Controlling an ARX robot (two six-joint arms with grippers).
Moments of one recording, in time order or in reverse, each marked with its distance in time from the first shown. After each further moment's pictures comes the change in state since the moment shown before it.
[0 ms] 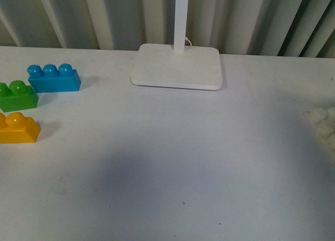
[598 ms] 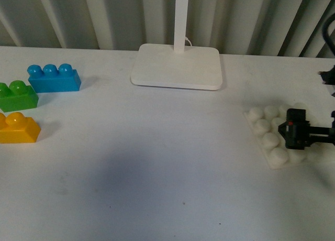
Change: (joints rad) left arm 0.000 0.000 0.000 0.000 0.000 0.000; right arm 0.371 -0.025 -0.065 0.051 0.157 0.229
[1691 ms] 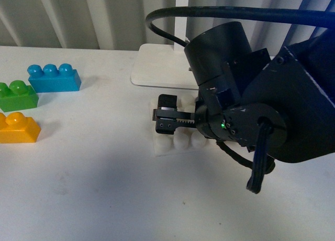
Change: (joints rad) left arm 0.000 0.000 0.000 0.000 0.000 0.000; right arm 0.535 0.158 0.325 -0.174 0.274 0.454
